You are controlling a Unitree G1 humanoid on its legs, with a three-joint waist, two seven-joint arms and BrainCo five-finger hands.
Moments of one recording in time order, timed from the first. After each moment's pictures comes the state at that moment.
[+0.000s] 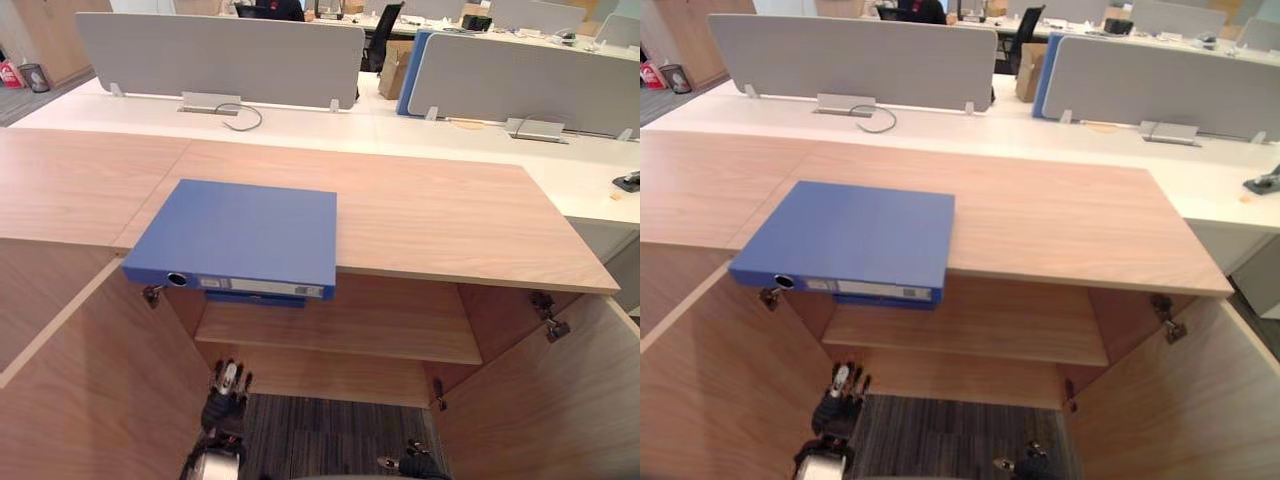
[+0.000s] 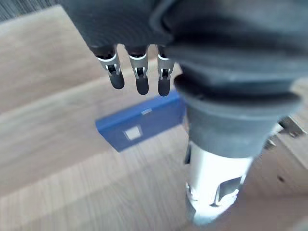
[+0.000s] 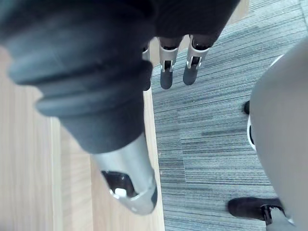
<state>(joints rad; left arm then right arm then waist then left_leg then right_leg) 0.37 -0.05 0.01 0.13 -1.01 -0.15 -0.05 0.13 0.03 -0.12 0.99 -0.01 0.00 -0.13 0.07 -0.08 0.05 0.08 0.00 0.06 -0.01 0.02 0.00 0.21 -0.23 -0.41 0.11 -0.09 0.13</state>
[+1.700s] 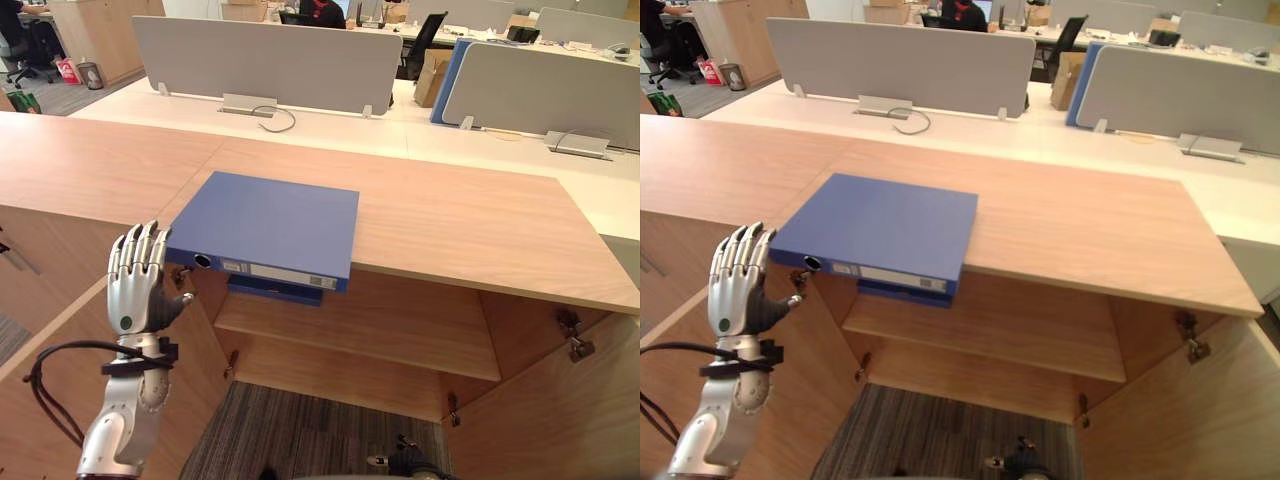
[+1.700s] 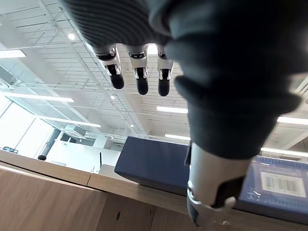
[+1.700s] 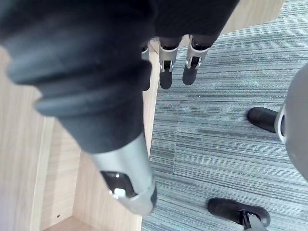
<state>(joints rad) 0.16 0.47 0.08 -0.16 0.92 -0.04 0.55 0.01 0.01 -0.01 1.16 0.01 -0.03 -0.18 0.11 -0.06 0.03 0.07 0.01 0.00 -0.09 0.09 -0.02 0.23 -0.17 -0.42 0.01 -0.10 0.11</state>
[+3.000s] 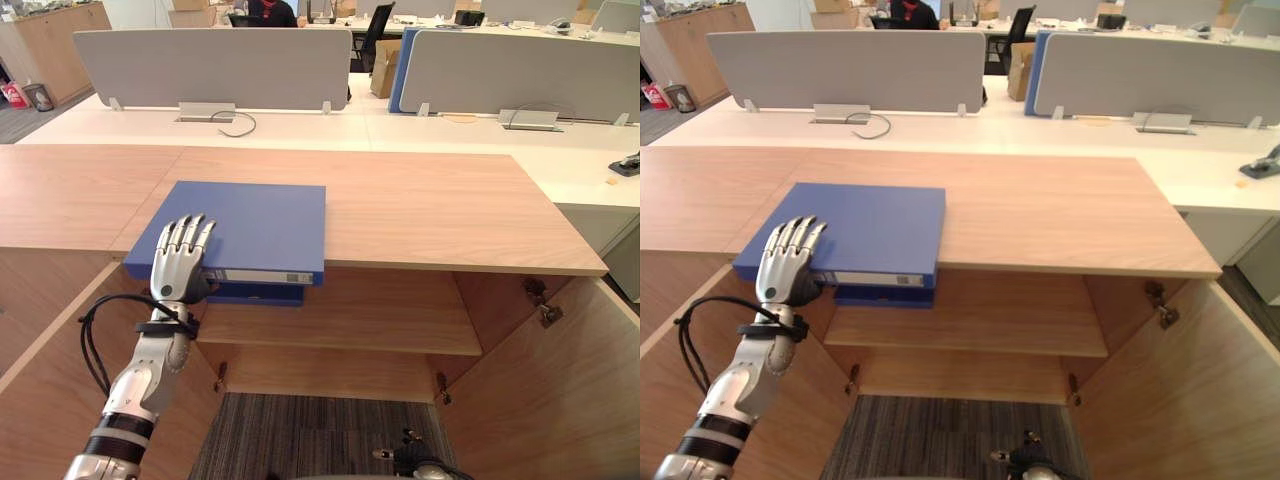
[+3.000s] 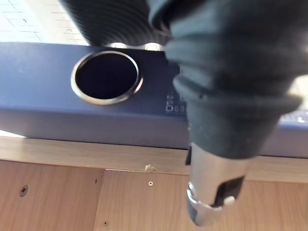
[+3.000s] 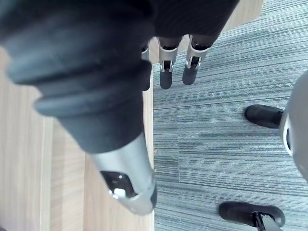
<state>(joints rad) -0.13 0.53 -0.11 0.16 0.95 -0.04 0.49 -0.01 -0.01 -0.05 1.16 -0.02 -0.03 -0.18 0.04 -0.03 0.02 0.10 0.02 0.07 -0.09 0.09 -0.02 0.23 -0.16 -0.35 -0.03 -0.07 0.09</state>
